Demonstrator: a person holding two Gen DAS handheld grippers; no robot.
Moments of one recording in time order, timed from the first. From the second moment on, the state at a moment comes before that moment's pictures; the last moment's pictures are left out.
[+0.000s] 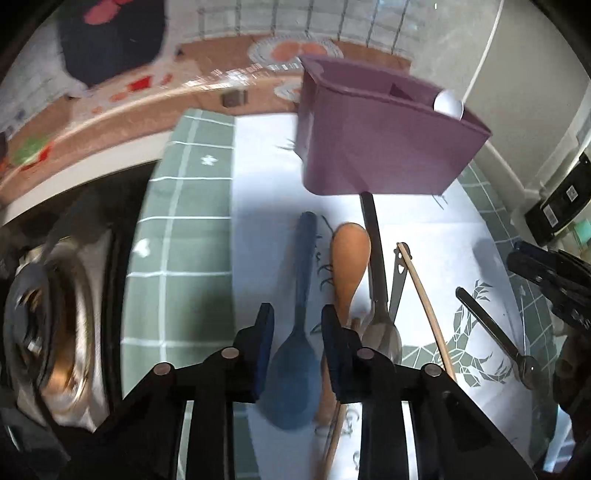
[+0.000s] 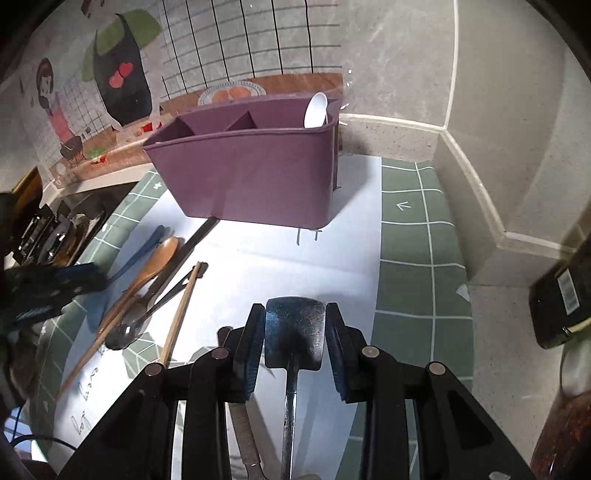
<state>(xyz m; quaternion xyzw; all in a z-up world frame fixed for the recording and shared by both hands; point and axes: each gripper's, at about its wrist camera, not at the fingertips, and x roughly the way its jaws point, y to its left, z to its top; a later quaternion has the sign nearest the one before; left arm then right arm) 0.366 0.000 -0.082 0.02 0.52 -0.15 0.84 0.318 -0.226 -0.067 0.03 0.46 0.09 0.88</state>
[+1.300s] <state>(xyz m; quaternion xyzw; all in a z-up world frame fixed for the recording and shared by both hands) 0.302 0.022 0.014 -0.10 0.40 -0.19 0.89 0.275 -0.211 -0.010 0.03 0.40 0.12 0.91</state>
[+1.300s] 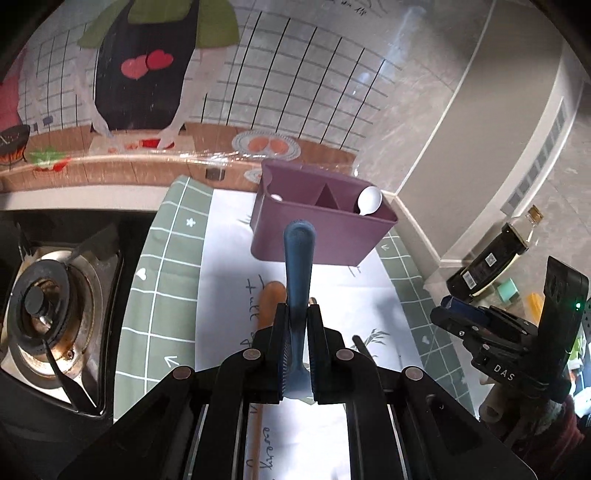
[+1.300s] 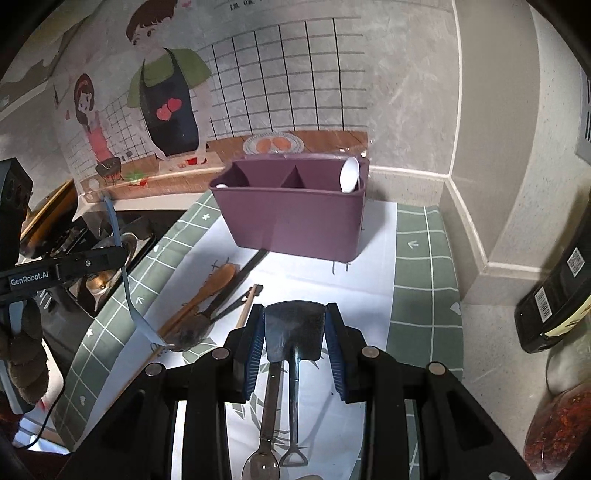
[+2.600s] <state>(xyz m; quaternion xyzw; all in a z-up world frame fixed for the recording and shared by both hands) 0.473 -0.034 0.033 -0.10 0.33 -0.19 0.92 0.453 -0.228 0.048 0.05 0.25 0.09 0.96</state>
